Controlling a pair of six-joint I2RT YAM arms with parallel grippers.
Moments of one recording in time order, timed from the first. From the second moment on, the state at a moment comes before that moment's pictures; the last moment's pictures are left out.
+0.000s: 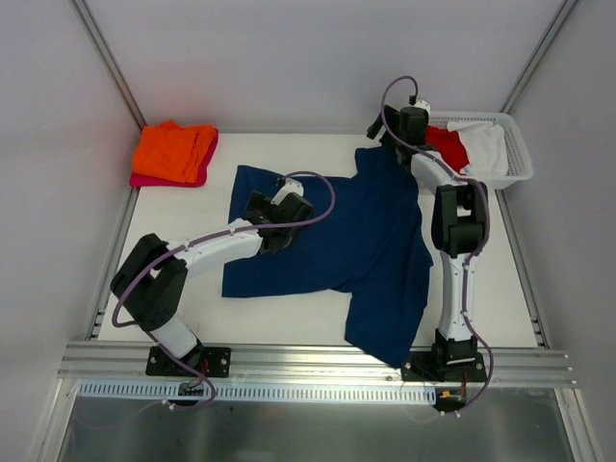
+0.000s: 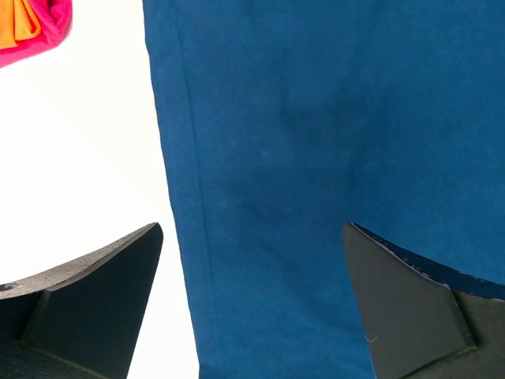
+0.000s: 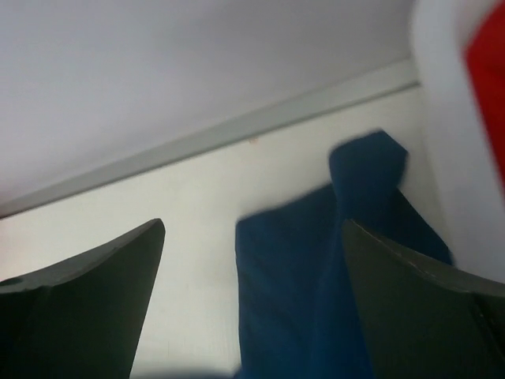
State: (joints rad) left arm -0.77 1.63 1.07 -0.44 -0.72 -0.23; right arm 0.16 2.38 1.94 0.04 0.02 0.55
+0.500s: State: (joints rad) left arm -0.46 1.56 1.02 -0.18 -0.45 -0.15; right arm 0.19 1.31 1.15 -0.26 0.18 0.47
